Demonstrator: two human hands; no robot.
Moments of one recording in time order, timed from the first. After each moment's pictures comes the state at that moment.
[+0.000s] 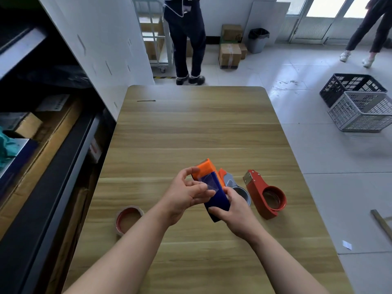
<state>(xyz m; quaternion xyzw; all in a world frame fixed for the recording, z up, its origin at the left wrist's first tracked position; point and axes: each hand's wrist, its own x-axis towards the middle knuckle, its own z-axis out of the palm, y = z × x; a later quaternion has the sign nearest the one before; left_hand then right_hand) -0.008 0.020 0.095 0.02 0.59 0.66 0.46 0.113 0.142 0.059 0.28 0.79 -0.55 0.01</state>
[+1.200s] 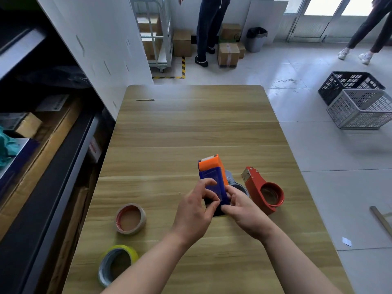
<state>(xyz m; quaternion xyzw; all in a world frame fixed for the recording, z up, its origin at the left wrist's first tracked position) 0.048 0.018 0.067 0.32 0.78 0.51 0.15 0.127 0.156 0.064 0.23 0.67 -0.70 0.05</state>
